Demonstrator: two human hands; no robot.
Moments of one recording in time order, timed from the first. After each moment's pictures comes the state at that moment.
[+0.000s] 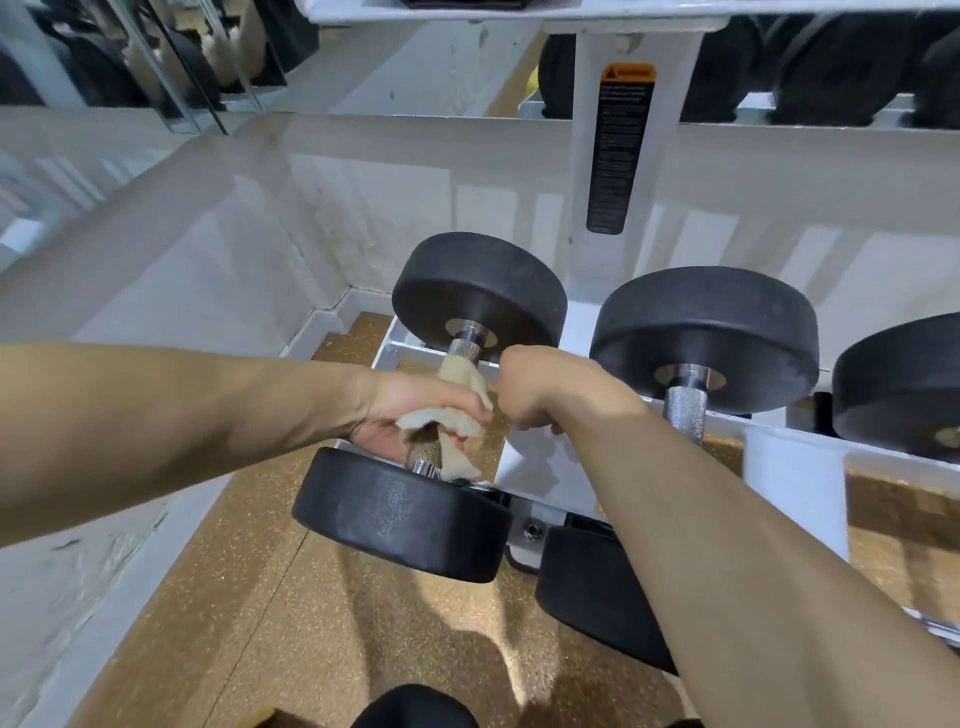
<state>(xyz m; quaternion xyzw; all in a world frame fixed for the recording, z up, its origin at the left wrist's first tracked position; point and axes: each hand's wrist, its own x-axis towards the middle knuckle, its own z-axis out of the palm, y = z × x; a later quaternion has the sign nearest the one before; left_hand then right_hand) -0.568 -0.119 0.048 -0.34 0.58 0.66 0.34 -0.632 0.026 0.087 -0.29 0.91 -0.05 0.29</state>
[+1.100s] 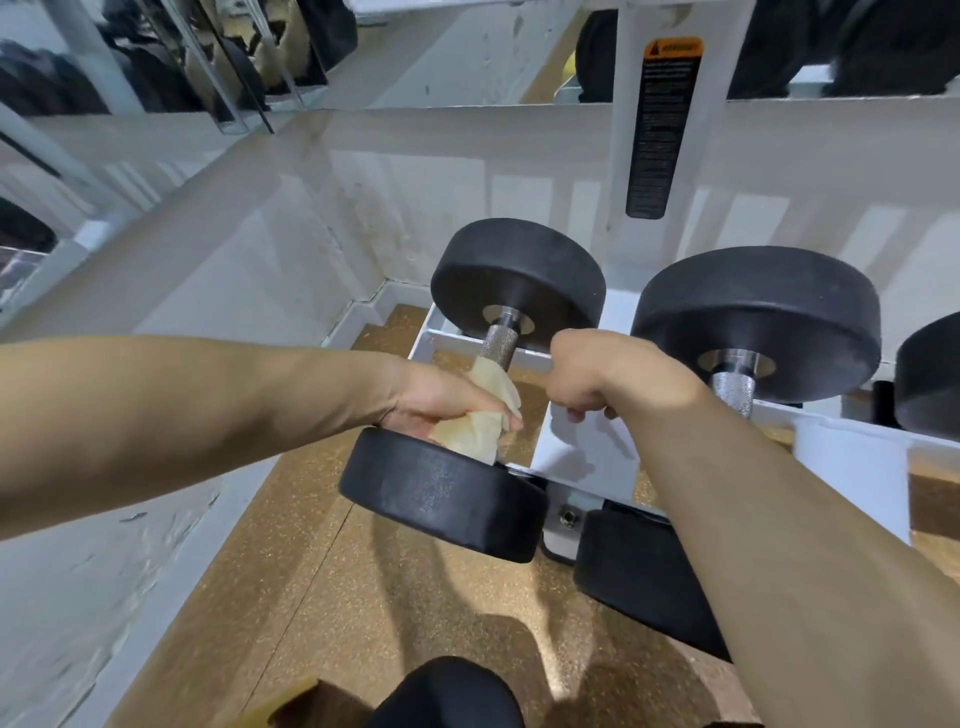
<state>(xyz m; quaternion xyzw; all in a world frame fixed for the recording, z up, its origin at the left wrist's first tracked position) -0.557 -0.117 0.060 -0.32 0.68 0.54 0.37 -0.635 0.032 0.090 -0.28 0.91 -0.03 0.30</state>
